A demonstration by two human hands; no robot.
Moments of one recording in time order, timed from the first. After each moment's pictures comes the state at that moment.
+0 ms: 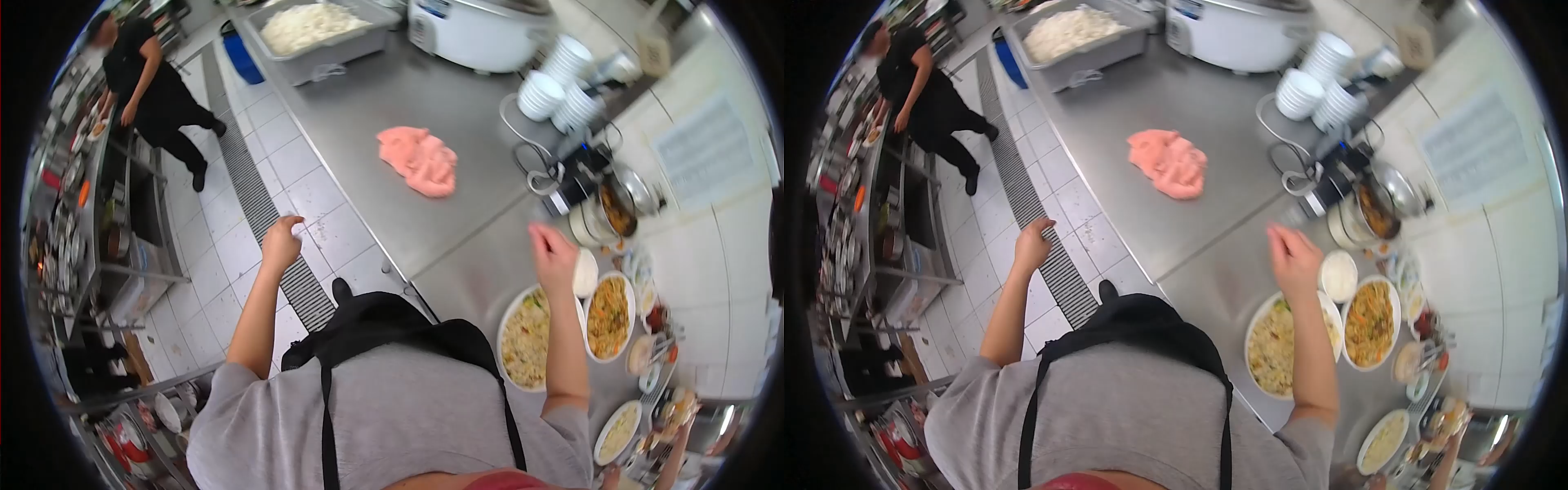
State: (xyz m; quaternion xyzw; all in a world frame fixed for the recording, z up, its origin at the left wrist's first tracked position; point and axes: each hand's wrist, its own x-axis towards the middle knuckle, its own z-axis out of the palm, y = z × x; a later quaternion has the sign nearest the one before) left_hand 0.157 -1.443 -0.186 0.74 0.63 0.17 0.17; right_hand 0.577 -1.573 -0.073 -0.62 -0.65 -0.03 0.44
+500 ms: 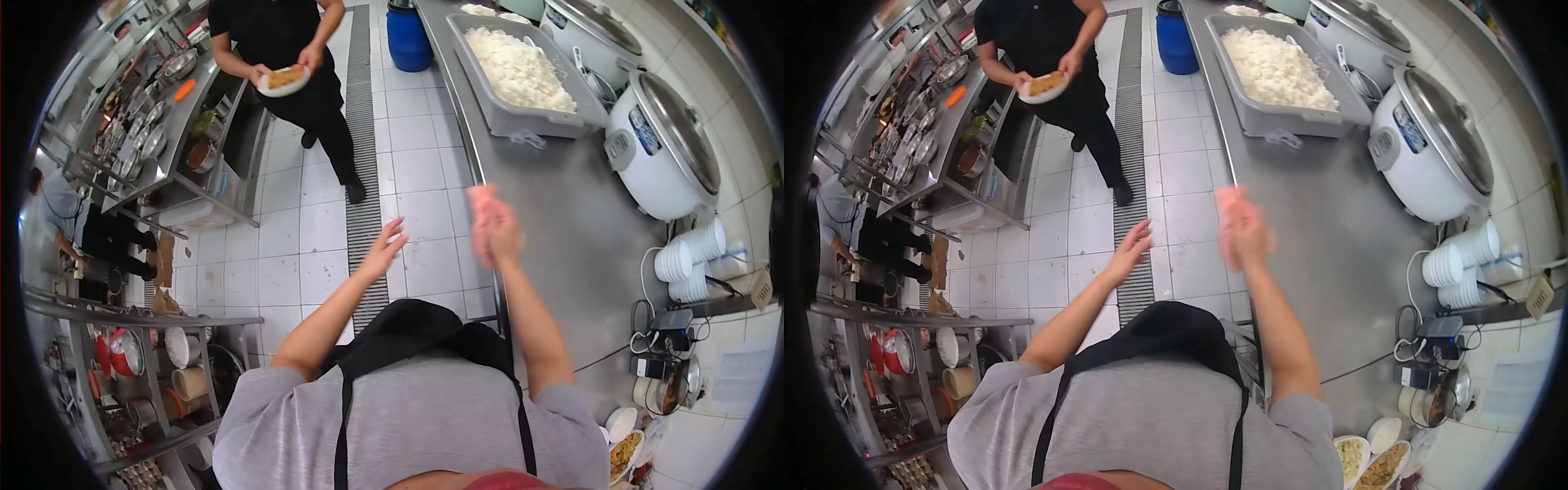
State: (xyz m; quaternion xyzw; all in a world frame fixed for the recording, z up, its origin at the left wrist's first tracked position) left_hand 0.030 -1.365 -0.232 0.40 0.56 0.47 0.55; right_hand 0.260 -1.268 -0.184 -0.52 -0.60 0.40 0.46
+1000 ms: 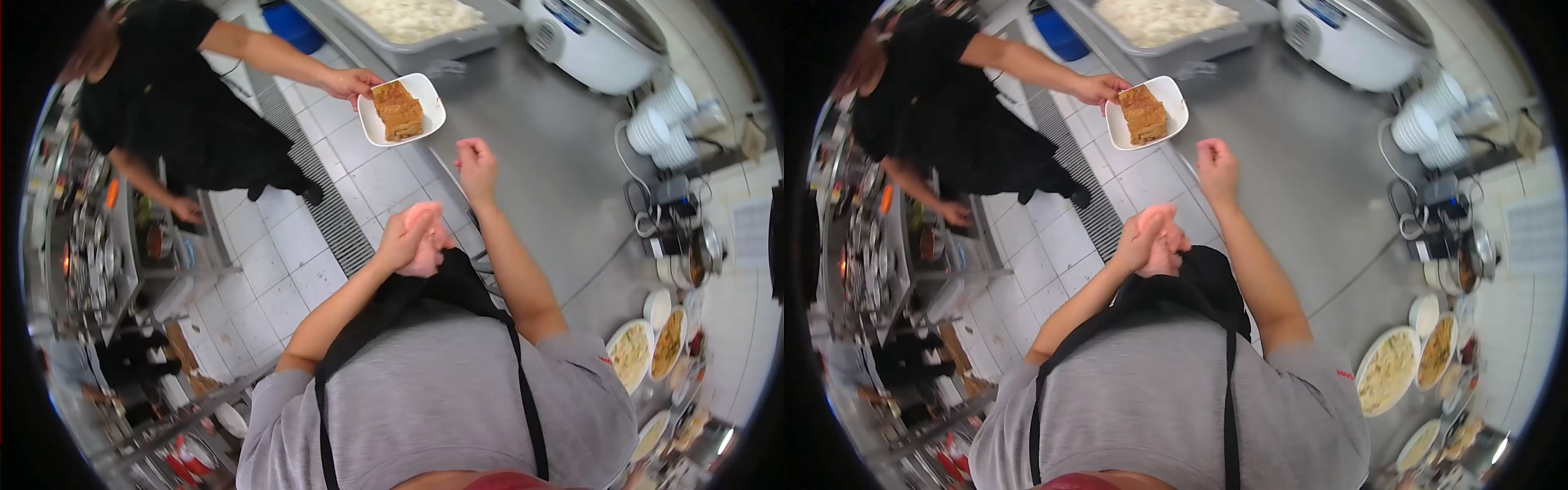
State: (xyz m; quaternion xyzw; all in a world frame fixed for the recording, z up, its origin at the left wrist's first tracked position) left_hand 0.109 -1.342 -0.162 0.52 0.32 0.41 0.67; right_hand 0.280 -1.252 -0.201 -0.58 -0.53 0.23 0.57
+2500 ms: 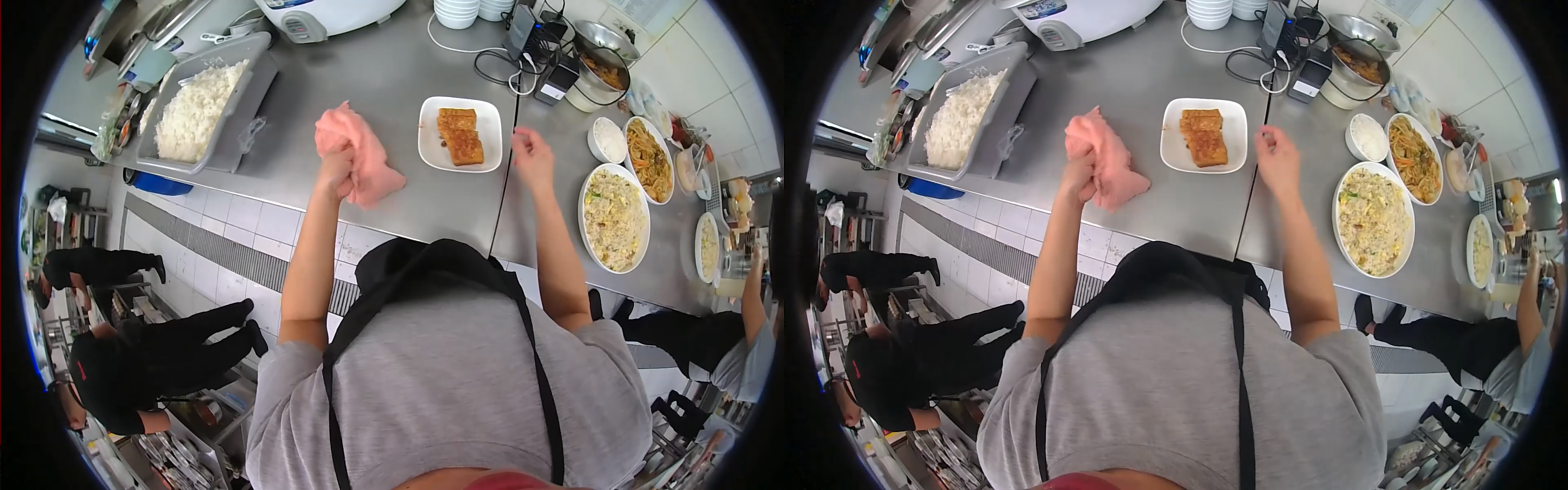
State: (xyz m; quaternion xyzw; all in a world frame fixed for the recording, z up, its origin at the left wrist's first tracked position) left_hand 0.312 -1.241 -0.167 0.45 0.23 0.19 0.84; right_hand 0.538 -1.496 -0.185 -0.84 -0.24 0.04 0.48
